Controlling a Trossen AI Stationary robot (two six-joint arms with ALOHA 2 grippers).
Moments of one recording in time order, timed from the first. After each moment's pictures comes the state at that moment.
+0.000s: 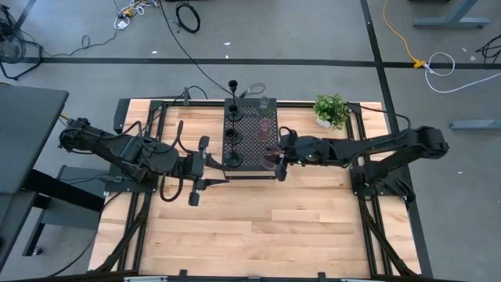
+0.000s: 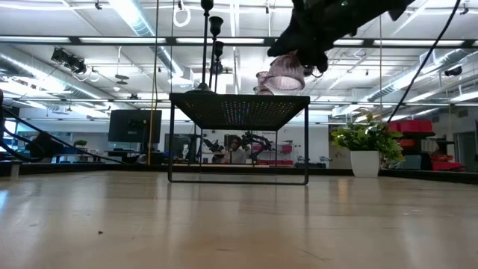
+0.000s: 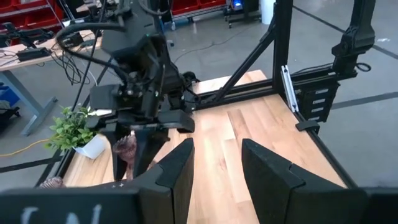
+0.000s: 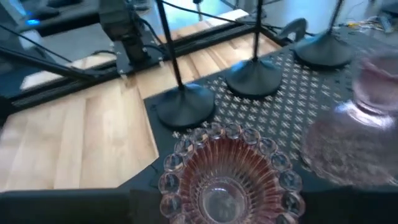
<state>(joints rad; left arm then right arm) -0.36 1.18 1.28 -0.38 -0.31 0.08 0.03 1.34 0.88 0.00 0.26 0.30</state>
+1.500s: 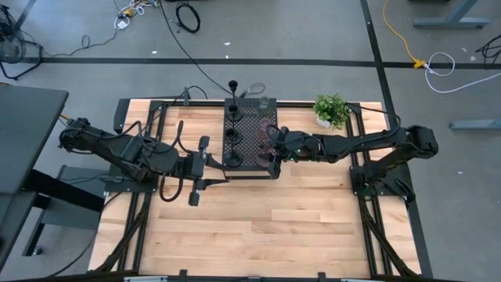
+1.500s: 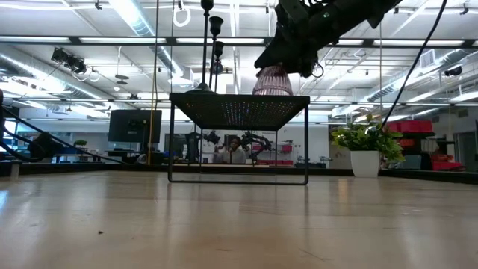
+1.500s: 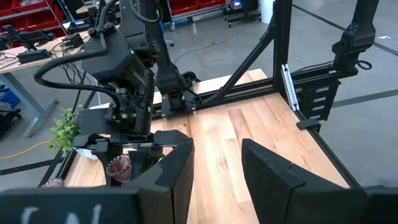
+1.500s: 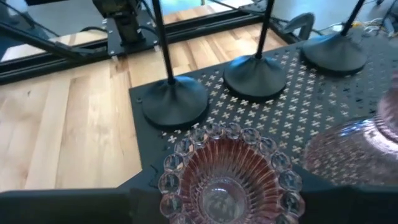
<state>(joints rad) -0.36 1.18 1.28 -0.38 -0.31 0.09 -0.03 1.45 0.96 -0.02 0.18 0.19</state>
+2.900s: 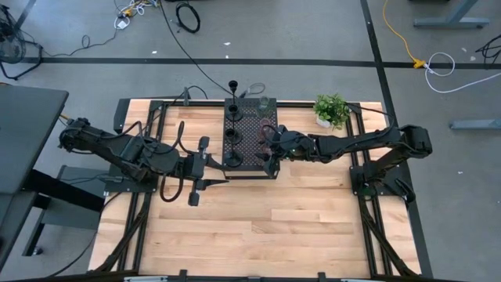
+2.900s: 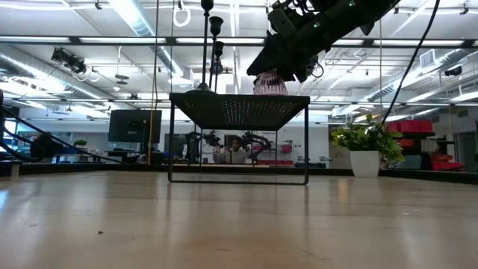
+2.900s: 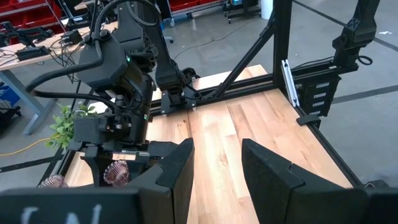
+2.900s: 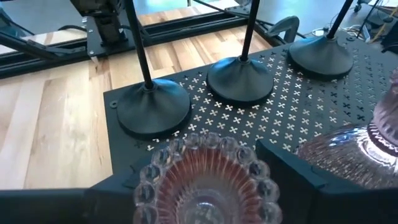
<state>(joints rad) -0.36 1.18 1.28 -0.39 -0.31 0.09 -0.04 1.51 0.97 0.03 0.23 0.17</state>
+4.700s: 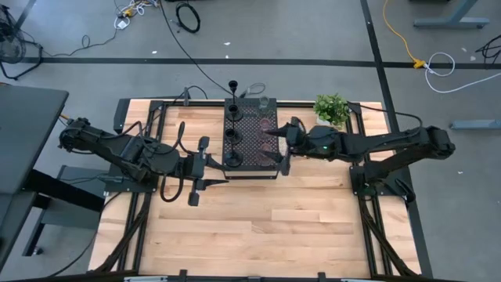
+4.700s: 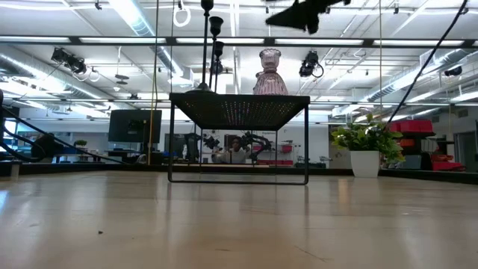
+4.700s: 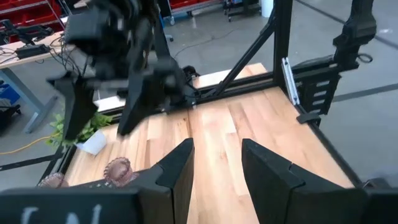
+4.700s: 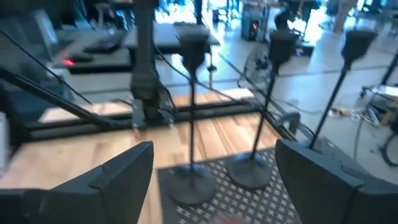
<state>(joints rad) -0.36 1.18 1.28 -0.40 -0.31 0.09 0.03 1.27 0.97 0.09 0.25 0.04</state>
